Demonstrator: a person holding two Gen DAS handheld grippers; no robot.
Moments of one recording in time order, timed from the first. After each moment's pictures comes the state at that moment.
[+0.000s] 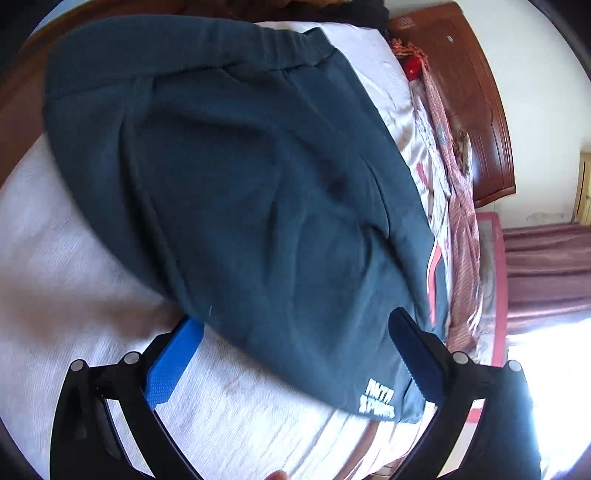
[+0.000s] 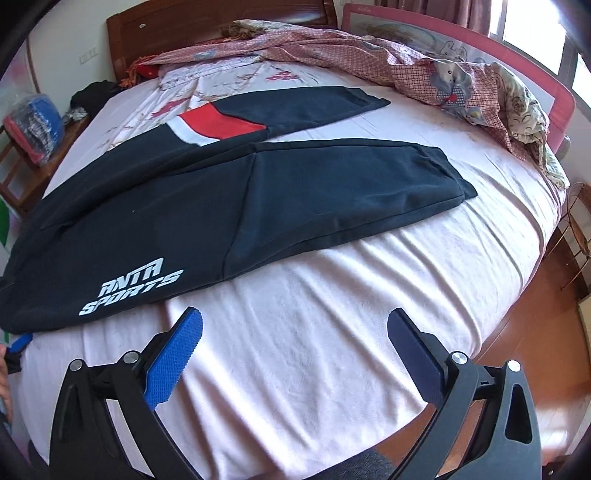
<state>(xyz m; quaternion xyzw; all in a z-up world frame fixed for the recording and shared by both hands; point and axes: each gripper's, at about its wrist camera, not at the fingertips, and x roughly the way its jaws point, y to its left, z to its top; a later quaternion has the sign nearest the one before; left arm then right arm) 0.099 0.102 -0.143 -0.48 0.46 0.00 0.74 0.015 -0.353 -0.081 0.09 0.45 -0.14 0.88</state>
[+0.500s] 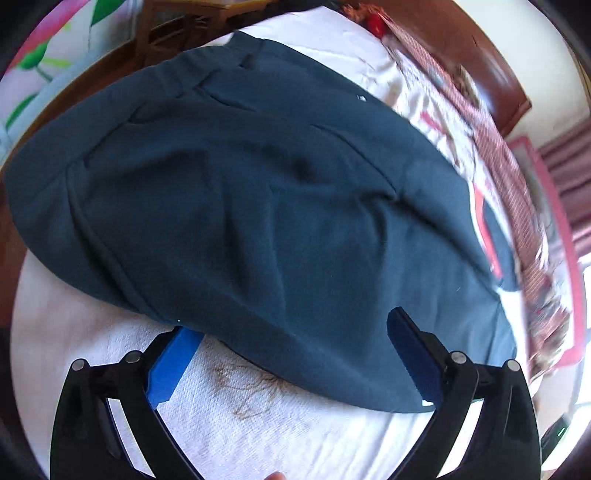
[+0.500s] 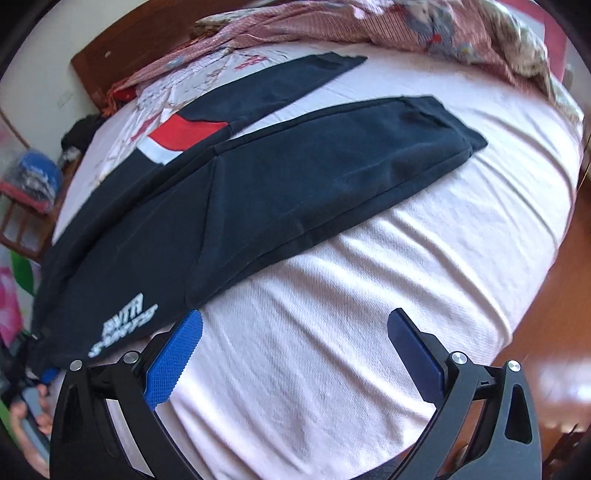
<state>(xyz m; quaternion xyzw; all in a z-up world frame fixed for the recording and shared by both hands) 0.121 0.050 -0.119 -0.25 0.51 0.02 0.82 0.040 -0.440 -0.113 0.30 0.47 -0.09 0.83</state>
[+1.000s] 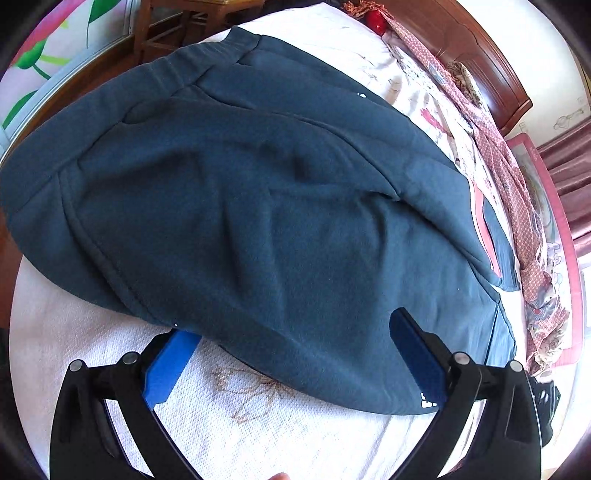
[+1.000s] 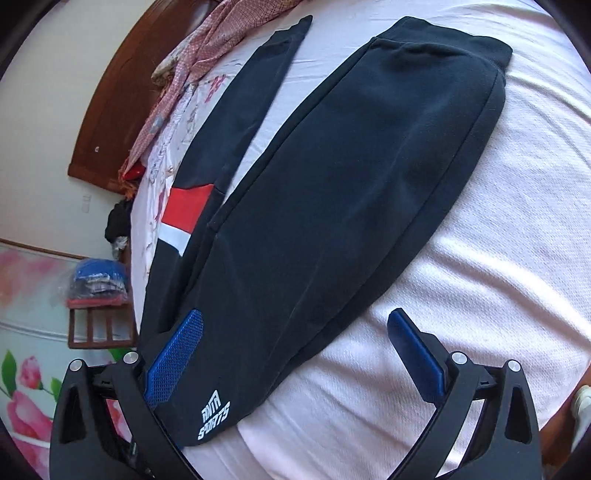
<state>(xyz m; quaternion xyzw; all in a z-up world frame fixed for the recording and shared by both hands) 0.123 0.053 -0.125 -0.26 0.51 0.02 0.82 0.091 -0.485 -0.145 0.48 0.44 -0.07 0.76</state>
